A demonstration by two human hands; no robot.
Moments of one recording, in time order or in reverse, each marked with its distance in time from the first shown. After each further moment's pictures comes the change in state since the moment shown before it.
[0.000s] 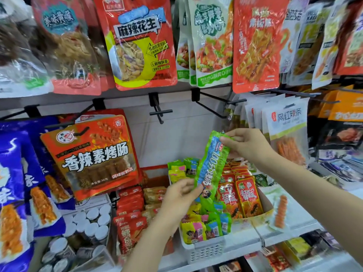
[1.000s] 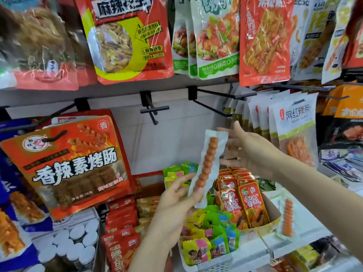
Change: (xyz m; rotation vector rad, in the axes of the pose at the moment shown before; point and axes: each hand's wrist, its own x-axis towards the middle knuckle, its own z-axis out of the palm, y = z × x) left_hand 0.013 0.005 -0.006 -0.317 -0.107 -0.002; right_hand 0.011 0.009 0.007 0.372 -0.179 0.208
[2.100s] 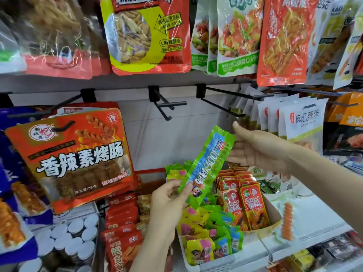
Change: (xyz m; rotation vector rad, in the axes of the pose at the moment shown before) left_hand 0.008 -0.012 -0.020 0.141 0.338 0.130; right_hand 0.016 -0.013 -0.011 -0.003 -0.205 0.170
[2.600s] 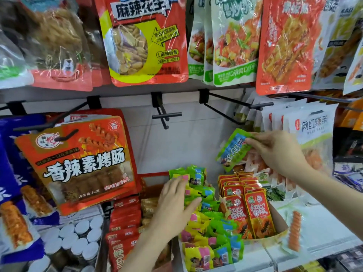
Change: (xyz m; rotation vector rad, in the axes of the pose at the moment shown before) left_hand 0.027 -0.013 -0.010 1.188 -0.268 0.460; right_hand -0.007 0.010 -0.027 -1.063 0.686 -0.588
